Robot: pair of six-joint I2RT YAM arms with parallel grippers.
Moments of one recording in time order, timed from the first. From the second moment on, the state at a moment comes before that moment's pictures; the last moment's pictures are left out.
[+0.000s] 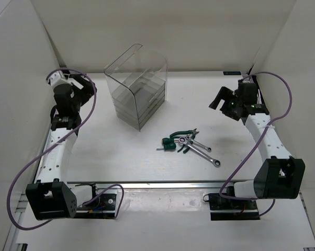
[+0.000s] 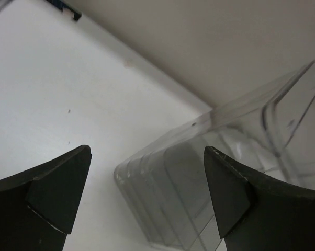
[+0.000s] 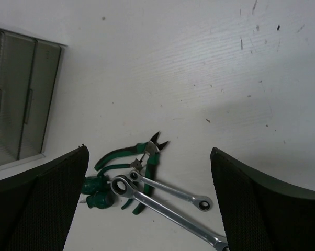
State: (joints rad) left arm 0.07 1.16 1.01 -0.11 -0.06 -0.61; right arm 0.04 1.34 1.10 -0.51 -0.16 0.45
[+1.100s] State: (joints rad) left arm -0.15 1.10 1.10 -0.35 -0.29 -0.61; right arm 0.33 1.97 1.21 0.47 -0.63 1.19
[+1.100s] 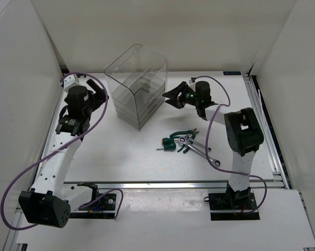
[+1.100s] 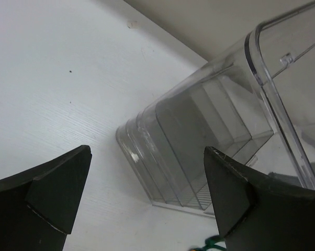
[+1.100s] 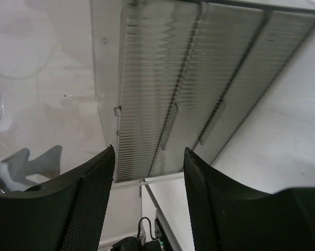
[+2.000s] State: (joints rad) left arm -0.15 1.10 1.02 -0.26 -0.17 -0.60; right arm 0.41 2.17 1.38 0.71 -0.67 1.33
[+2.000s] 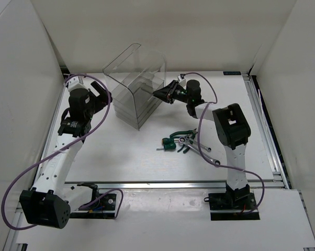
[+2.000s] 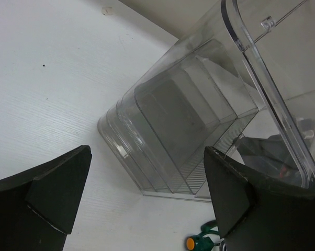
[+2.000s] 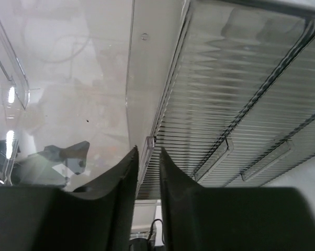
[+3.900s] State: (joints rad) left arm -0.23 0.99 0.78 0.12 0.68 -0.48; right arm 0.39 1.82 1.08 0.61 -0.64 1.39
